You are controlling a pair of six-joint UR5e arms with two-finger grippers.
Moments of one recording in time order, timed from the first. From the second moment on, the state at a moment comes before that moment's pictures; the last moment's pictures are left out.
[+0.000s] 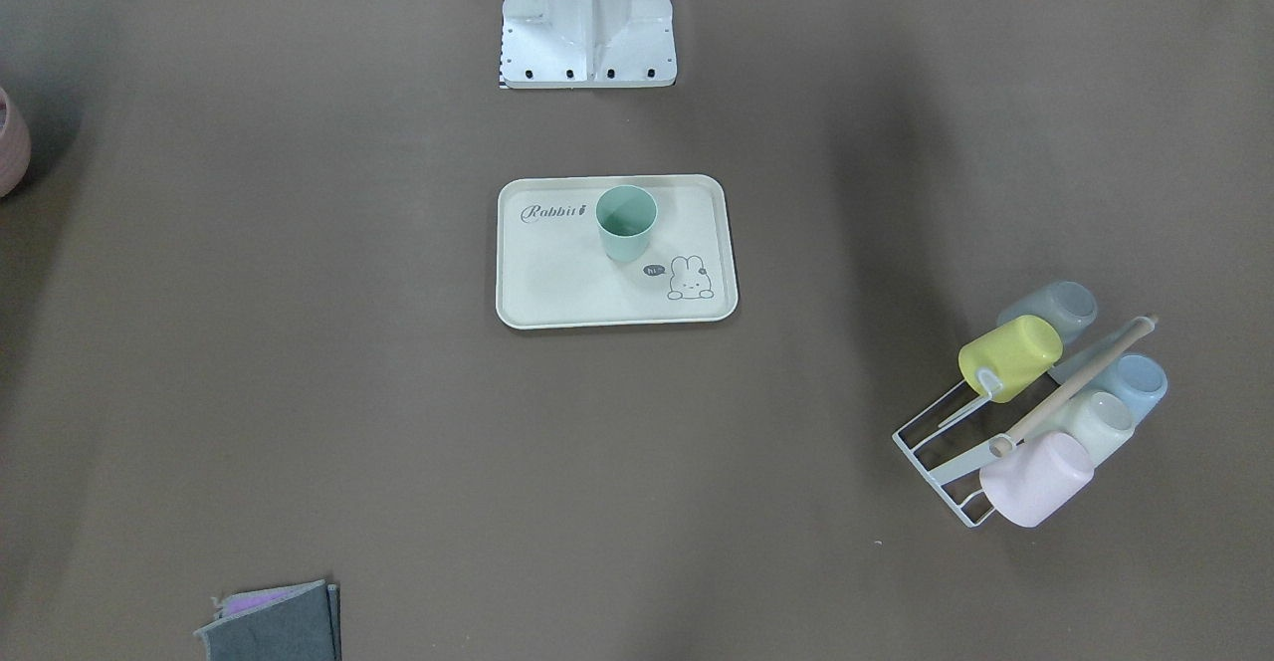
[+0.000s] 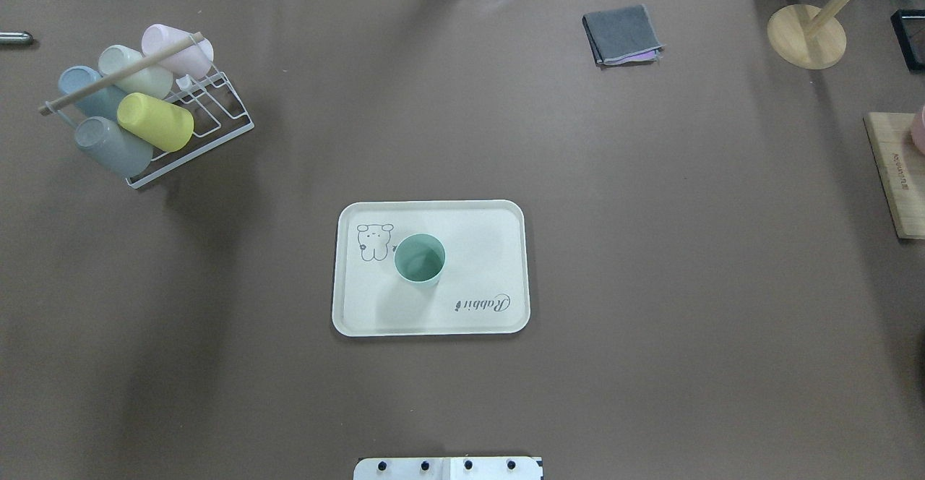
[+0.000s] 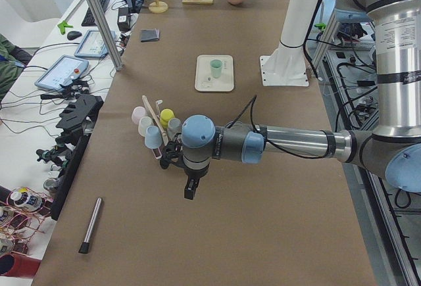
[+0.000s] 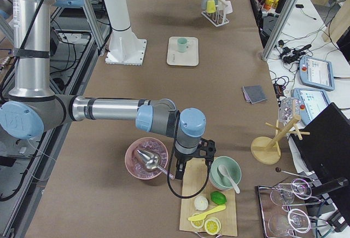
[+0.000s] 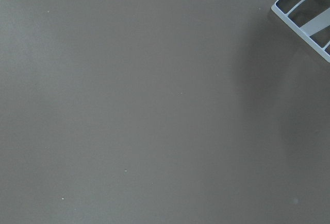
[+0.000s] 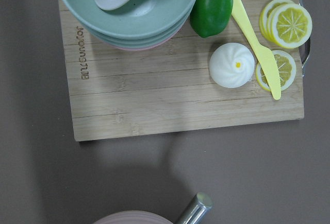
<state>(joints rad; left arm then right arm) -1.58 -1.41 -1.80 -1.63 -2.35 0.13 1.65 -1.66 1.70 -1.77 2.26 -0.05</state>
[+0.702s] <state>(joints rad) -1.58 -1.42 -1.81 -1.63 -2.35 0.13 1.65 -1.66 1.70 -1.77 2.26 -0.05</state>
